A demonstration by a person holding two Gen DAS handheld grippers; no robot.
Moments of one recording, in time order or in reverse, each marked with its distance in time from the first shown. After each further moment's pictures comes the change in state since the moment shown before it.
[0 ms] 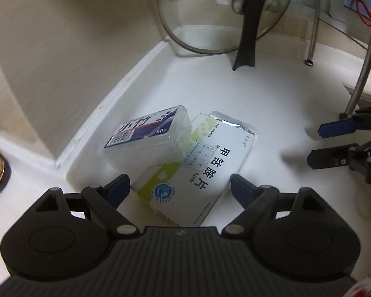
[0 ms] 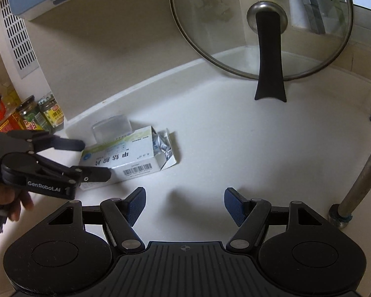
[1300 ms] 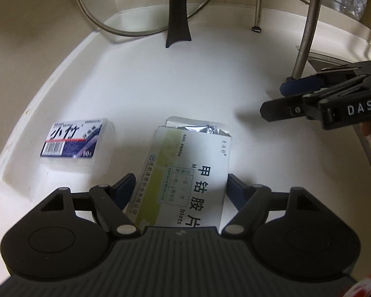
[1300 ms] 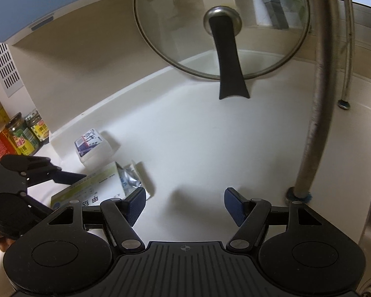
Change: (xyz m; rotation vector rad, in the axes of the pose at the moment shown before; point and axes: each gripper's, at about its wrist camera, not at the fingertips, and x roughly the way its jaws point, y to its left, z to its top) left arm -0.007 -0.065 0.001 0.121 0.108 -0.116; right arm -0.029 -0.031 -0.013 0.089 -0.035 -0.057
